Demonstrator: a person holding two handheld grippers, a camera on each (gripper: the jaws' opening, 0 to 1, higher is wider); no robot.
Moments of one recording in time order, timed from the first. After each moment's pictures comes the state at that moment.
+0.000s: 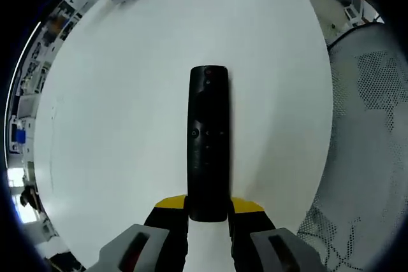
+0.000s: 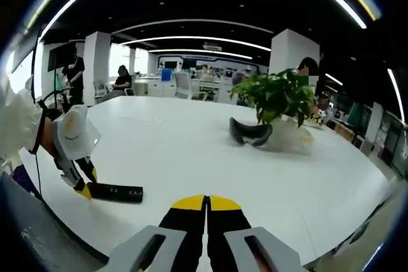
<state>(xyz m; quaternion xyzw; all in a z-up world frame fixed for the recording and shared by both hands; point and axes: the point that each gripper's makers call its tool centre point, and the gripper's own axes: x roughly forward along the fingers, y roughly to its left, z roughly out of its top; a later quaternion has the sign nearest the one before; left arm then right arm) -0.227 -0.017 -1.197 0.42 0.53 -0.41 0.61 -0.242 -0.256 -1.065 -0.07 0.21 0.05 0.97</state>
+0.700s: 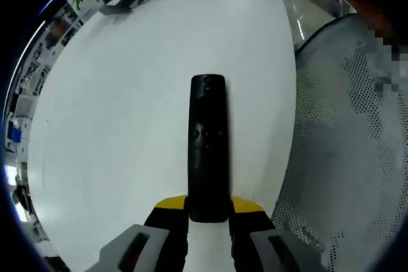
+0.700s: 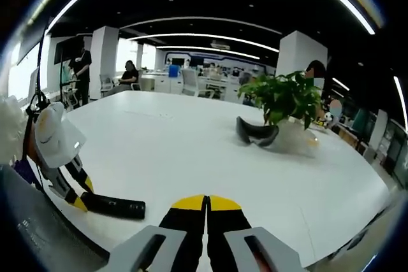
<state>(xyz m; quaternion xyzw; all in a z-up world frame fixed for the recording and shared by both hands) -0.272 -0.035 -1.197 0.38 0.50 -0.44 0.64 -0.243 -0.247 -1.070 -0.09 0.22 0.07 0.97</state>
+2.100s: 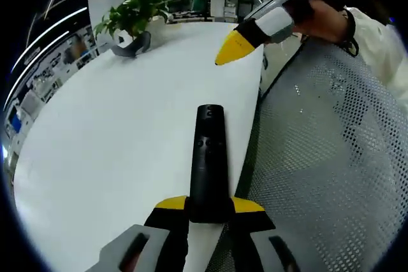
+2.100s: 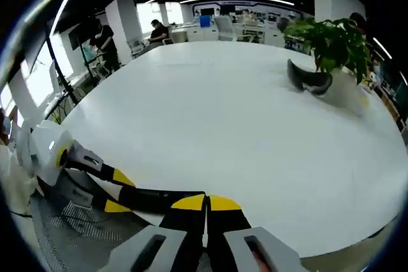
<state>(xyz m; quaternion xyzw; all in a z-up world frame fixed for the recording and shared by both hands) -0.314 -0.074 -1.191 0.25 0.37 -0.50 0.74 -0.269 -0.180 -1.137 -0.01 0.45 0.22 0.87</state>
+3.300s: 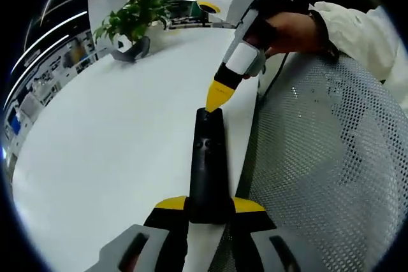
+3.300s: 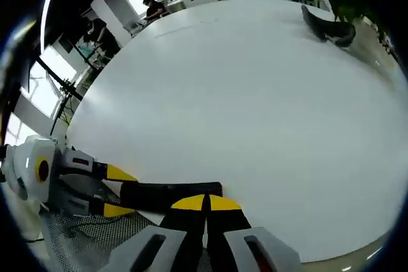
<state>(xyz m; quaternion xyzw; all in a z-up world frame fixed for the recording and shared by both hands) -0.314 -0.076 -1.192 0.24 0.36 -0.51 0.74 -0.268 -0.169 -1.178 0.04 0.52 0.23 0.82</state>
